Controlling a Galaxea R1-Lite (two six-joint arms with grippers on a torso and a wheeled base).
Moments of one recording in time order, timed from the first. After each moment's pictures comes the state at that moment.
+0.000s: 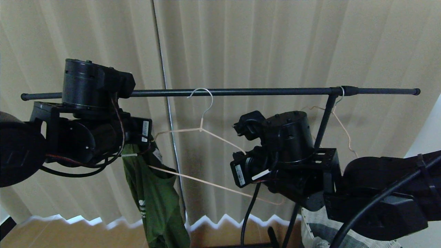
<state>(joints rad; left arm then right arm) -0.47 1.60 -1.07 -0.07 0.53 -0.03 0.86 1.87 -1.07 -0.33 -0.37 0.14</state>
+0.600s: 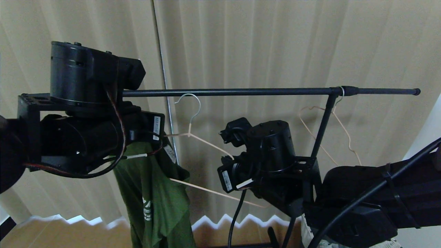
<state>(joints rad) -0.60 1.55 -1.09 -0.07 0.51 -0.04 0.89 1.94 -1.09 -0.41 -0.37 0.14</state>
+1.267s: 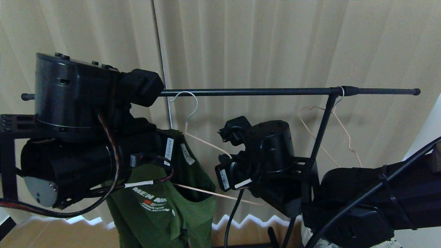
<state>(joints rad) -0.72 1.49 -1.00 -0.08 0.33 -0.03 0.89 1.95 -1.08 -0.46 -0.37 0.15</state>
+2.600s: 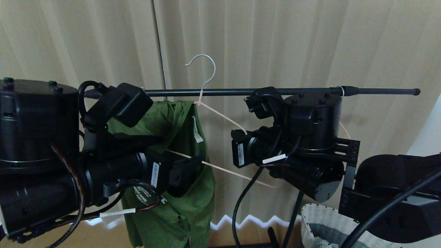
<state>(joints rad) -0.71 1.38 -0.82 -0.22 0.15 0.03 0.85 1.82 -1.05 -0.52 -0.37 0.16</state>
